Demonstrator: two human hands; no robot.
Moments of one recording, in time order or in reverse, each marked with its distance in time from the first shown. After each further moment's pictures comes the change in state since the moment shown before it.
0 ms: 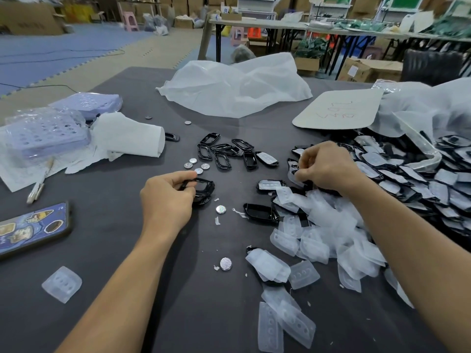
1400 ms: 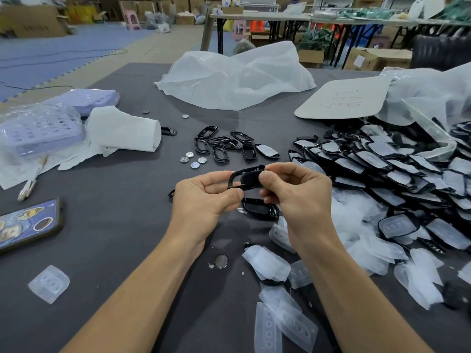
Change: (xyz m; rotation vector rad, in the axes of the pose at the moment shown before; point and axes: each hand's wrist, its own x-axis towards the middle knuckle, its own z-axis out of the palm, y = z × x) left_hand -0.043 0.018 0.033 -0.504 -0.380 -0.122; right_hand -0.085 -0.045 0.073 1.312 0.164 0.046
